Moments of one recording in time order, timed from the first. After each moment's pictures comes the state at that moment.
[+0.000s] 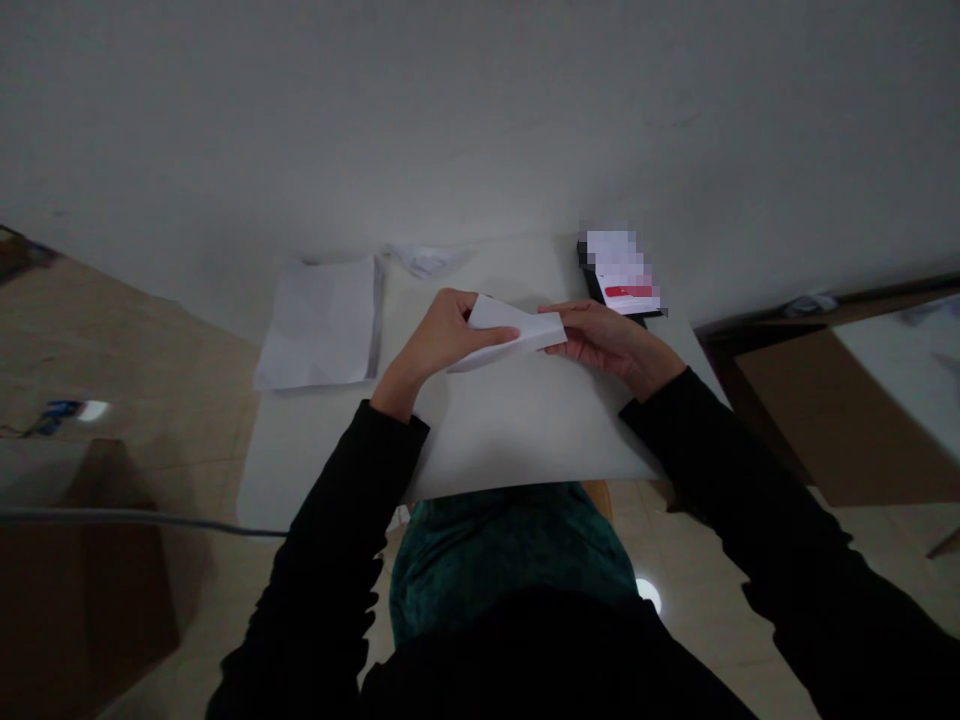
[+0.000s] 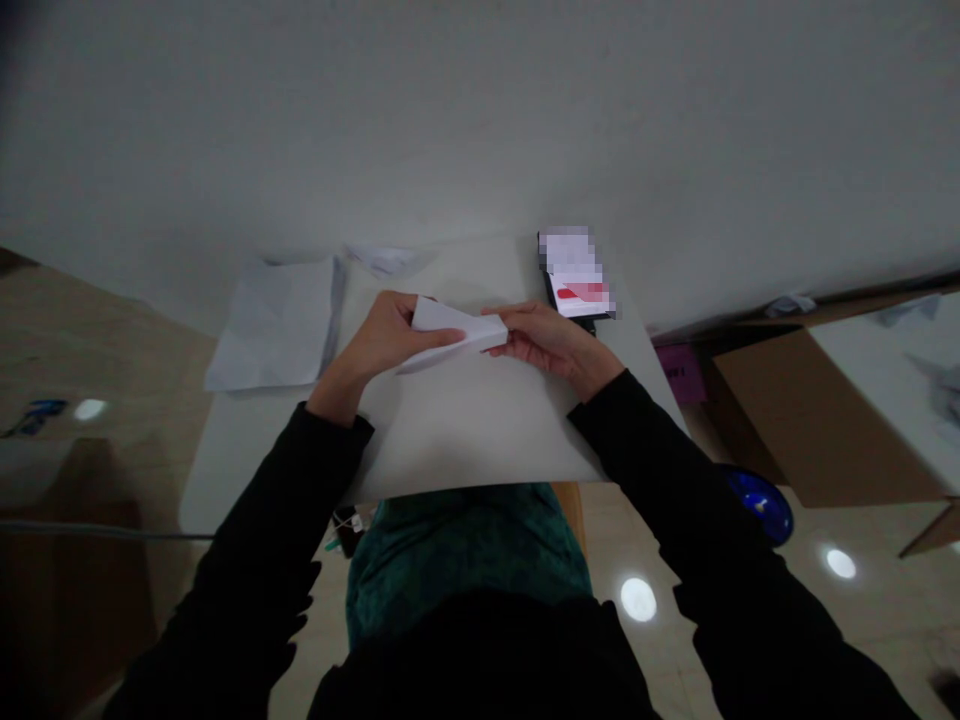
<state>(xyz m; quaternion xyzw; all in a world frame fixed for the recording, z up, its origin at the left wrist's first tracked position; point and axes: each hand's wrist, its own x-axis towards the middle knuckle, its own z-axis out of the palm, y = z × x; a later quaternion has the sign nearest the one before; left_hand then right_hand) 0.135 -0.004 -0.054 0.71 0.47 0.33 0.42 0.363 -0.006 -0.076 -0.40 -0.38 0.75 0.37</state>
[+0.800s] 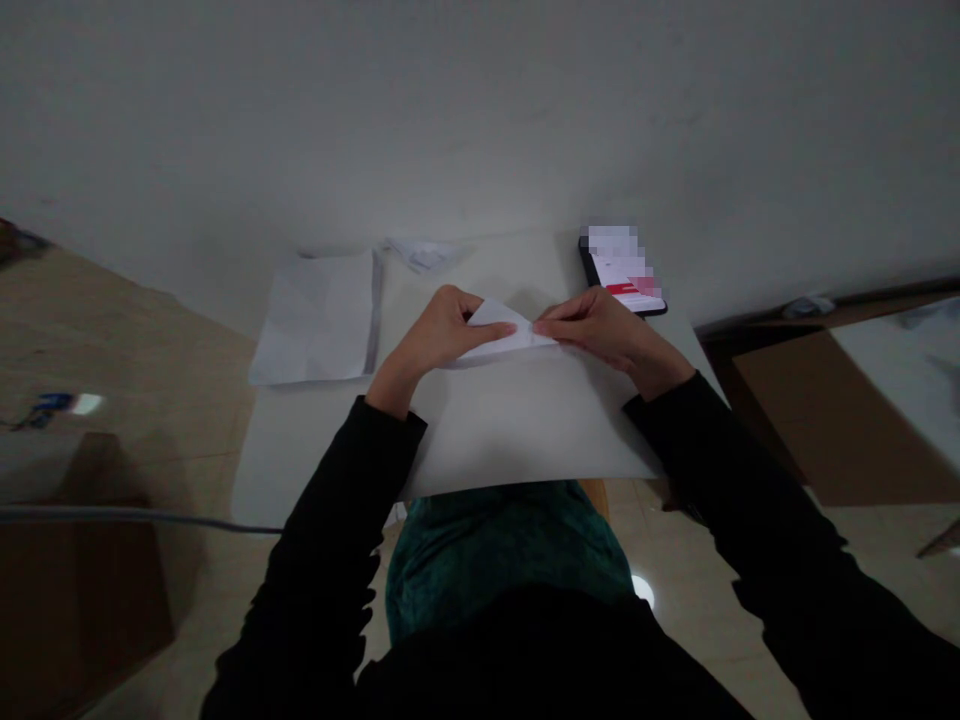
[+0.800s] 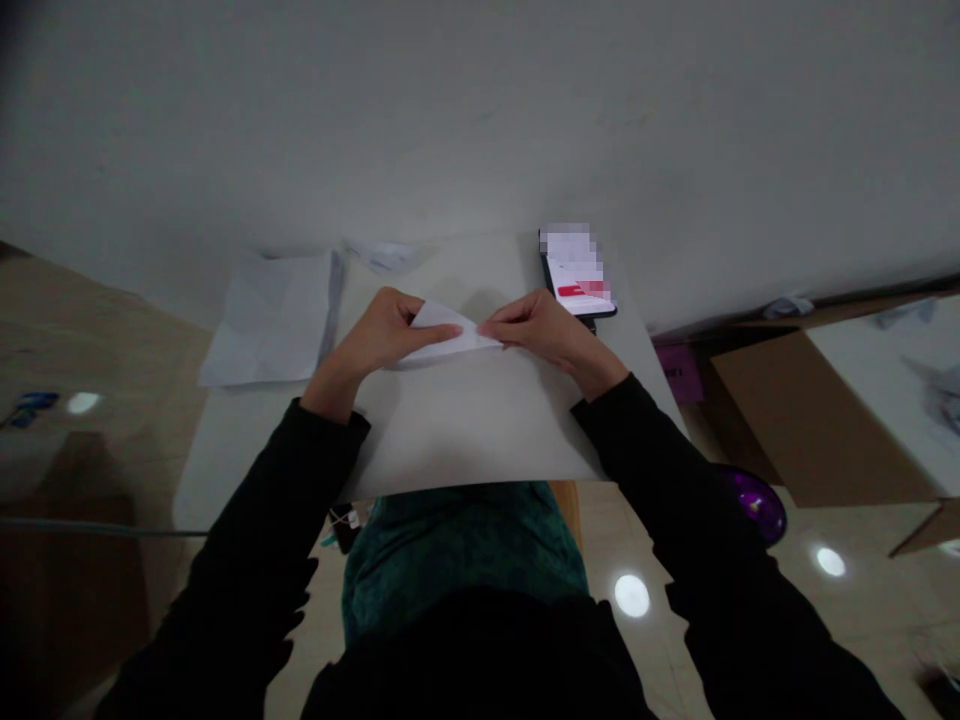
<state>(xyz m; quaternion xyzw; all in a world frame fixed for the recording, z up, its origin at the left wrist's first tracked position) 0.130 0.000 -0.056 0.74 0.44 0.28 0.42 0.369 -0.011 -0.063 -0.45 -0.59 0.59 0.33</state>
